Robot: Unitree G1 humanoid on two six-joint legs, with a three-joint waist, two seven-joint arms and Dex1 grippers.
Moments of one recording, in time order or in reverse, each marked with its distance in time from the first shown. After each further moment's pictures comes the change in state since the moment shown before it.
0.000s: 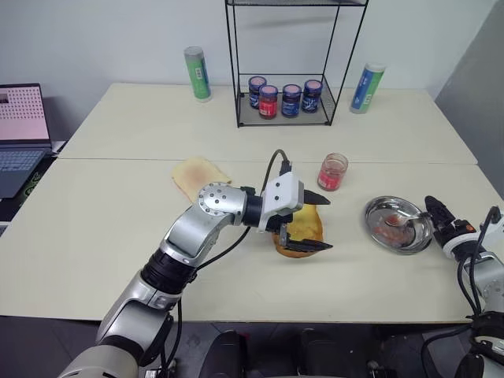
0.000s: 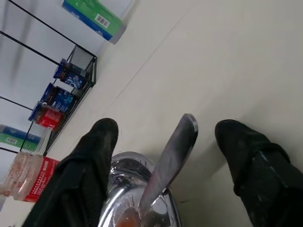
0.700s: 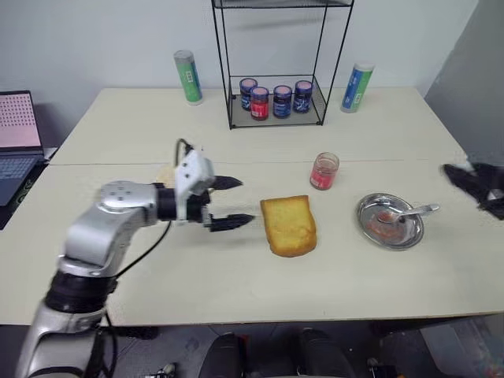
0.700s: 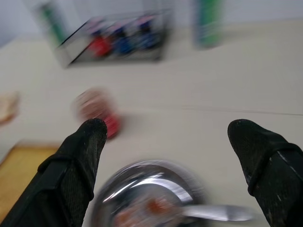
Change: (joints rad) left arm 0.234 0.420 0.407 -0.159 -0.145 0.294 0.040; right arm 0.201 -0.503 0.138 -0.718 0.017 0.257 0.251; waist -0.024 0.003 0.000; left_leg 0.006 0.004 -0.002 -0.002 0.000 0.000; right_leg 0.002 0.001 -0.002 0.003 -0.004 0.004
